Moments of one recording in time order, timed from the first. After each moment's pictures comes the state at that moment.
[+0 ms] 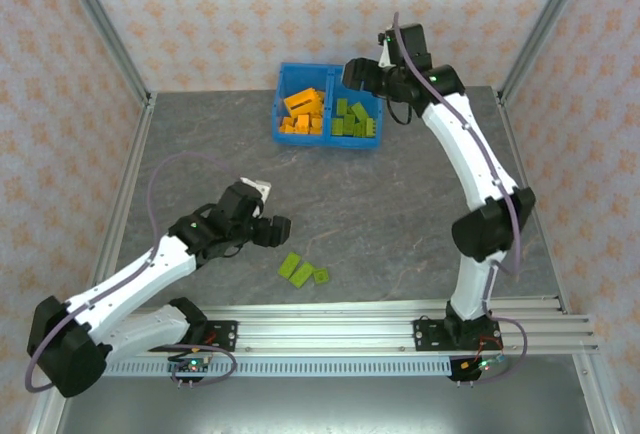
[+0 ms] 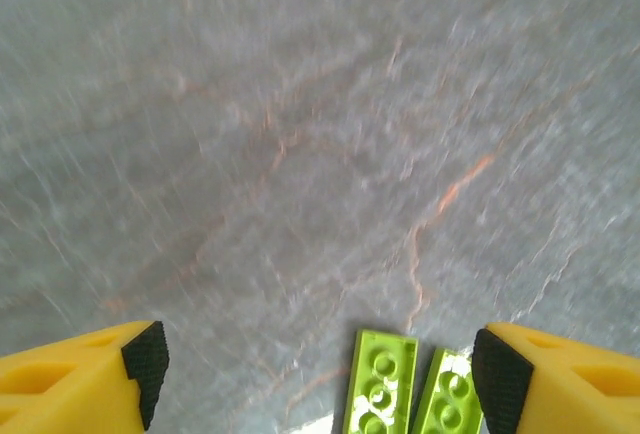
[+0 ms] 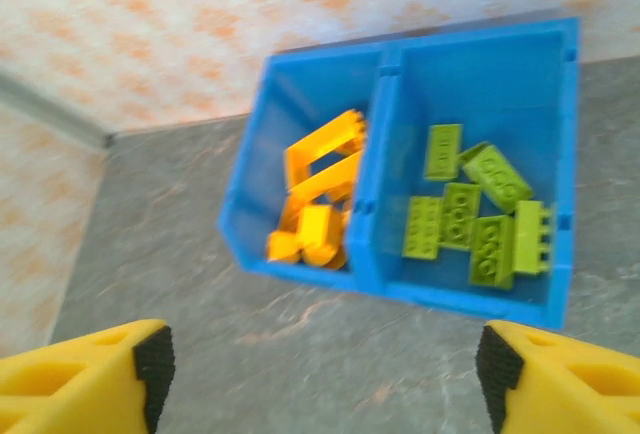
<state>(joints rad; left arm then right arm) -0.61 1.05 0.73 -0.61 -0.05 -0.41 0.40 1.85 2.11 -0.88 -0.13 0.45</state>
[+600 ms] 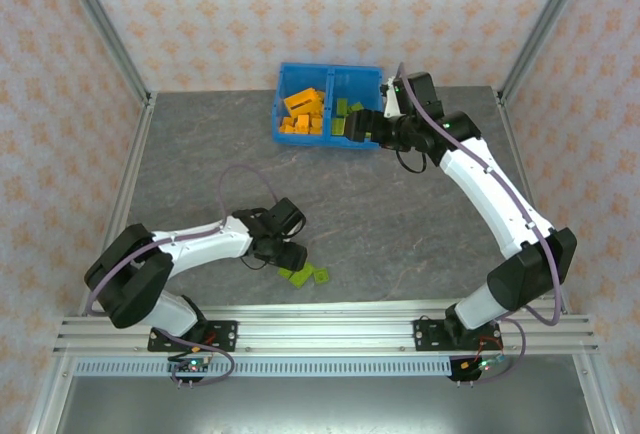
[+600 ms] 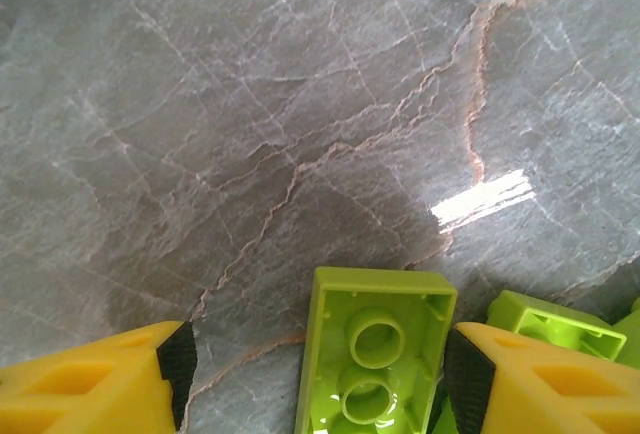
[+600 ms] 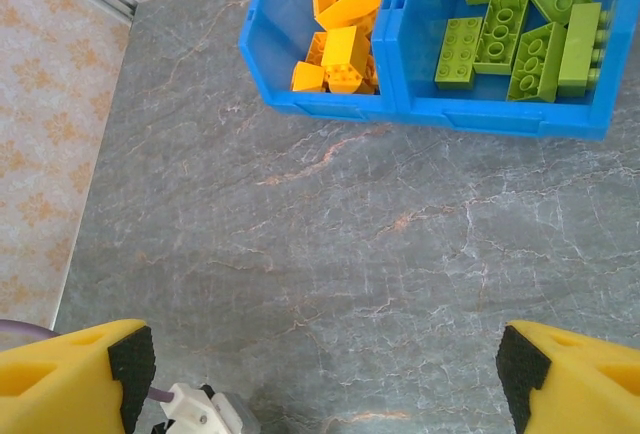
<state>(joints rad) -0.73 1.48 0.75 -0.59 0.04 -0.47 0.44 1.53 1.60 -0.81 -0.23 0.49</state>
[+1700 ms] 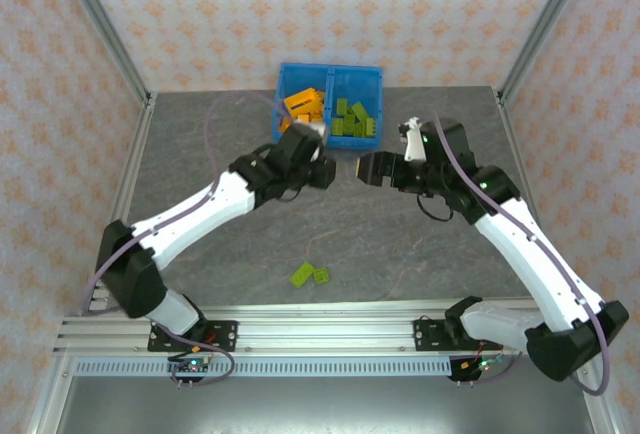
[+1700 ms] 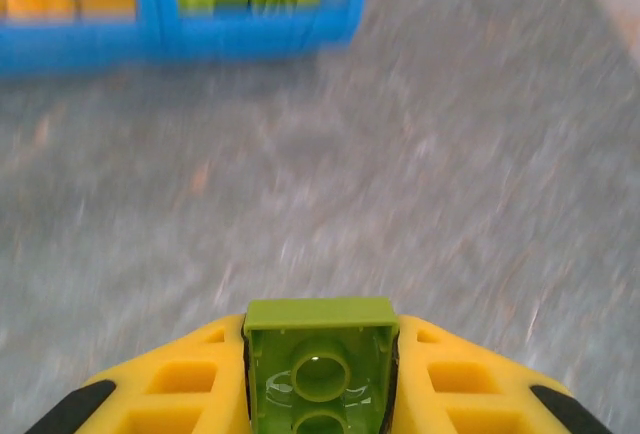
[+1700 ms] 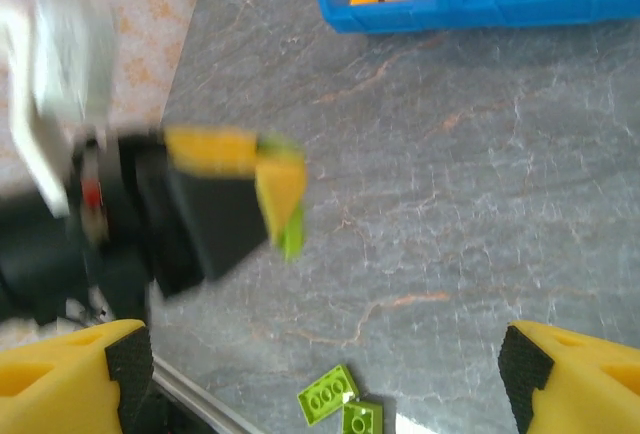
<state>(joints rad) -0.69 1.59 1.41 -0.55 -0.10 -0.49 0.49 1.11 1.24 -0.80 -0.30 0.57</state>
